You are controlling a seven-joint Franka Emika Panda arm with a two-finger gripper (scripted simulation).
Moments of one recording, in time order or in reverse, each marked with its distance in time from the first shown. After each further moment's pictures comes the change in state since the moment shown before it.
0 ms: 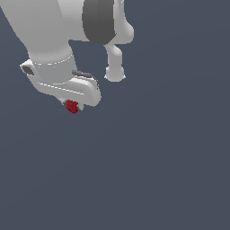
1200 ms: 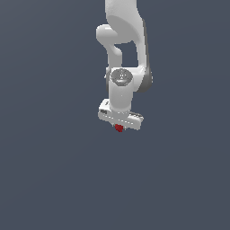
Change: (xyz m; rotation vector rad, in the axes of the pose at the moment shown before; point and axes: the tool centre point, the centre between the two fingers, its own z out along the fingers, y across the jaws) arm -0.105 -0.132 0.215 0.000 -0.001 0.000
